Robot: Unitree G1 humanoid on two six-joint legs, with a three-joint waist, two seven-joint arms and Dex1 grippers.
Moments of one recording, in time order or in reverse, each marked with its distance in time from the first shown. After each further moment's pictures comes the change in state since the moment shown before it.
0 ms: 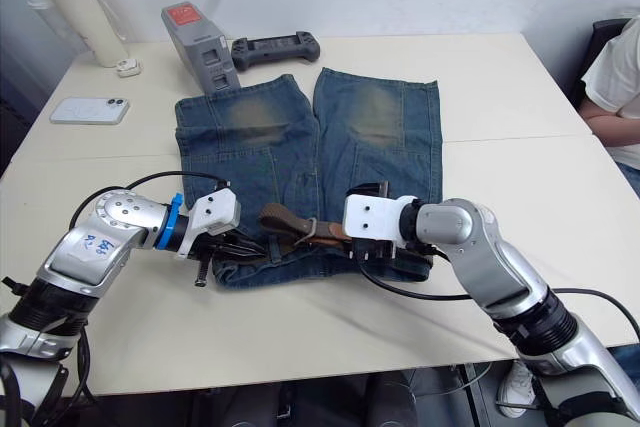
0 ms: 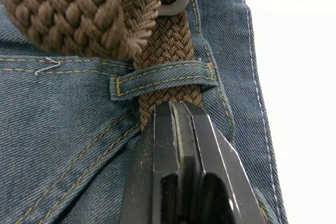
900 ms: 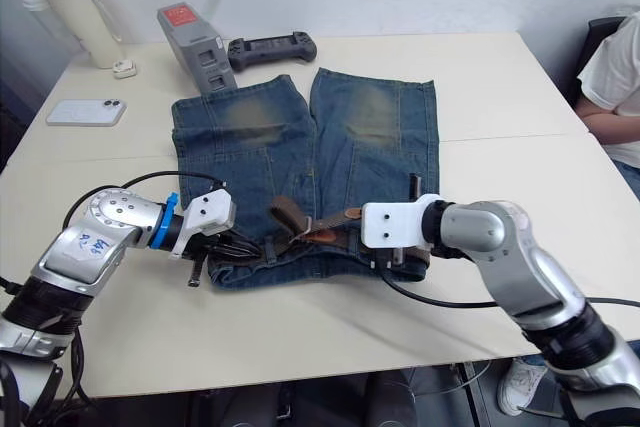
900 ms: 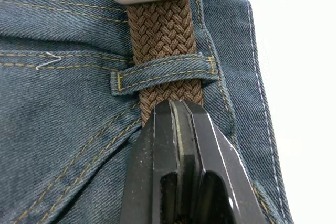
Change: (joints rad) left arm -0.018 0.028 -0.014 0.051 0.011 -0.056 -0.038; right arm 0.087 -0.134 -0.140 -0.123 -0.002 -0.112 0.072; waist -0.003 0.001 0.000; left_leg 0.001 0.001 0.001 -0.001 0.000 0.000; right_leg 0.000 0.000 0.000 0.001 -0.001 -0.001
